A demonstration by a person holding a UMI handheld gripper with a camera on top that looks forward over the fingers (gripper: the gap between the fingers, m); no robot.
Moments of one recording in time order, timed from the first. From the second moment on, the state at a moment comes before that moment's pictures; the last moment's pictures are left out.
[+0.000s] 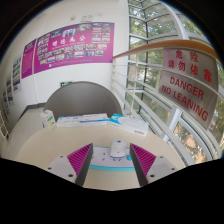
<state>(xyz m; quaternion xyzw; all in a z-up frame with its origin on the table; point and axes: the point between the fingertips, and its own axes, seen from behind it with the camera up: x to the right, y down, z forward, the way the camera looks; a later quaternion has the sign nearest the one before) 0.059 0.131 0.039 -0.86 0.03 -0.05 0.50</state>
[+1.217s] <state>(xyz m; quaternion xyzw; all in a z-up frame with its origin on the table) 0.222 0.157 0.113 -0.84 0.07 -0.09 0.53</state>
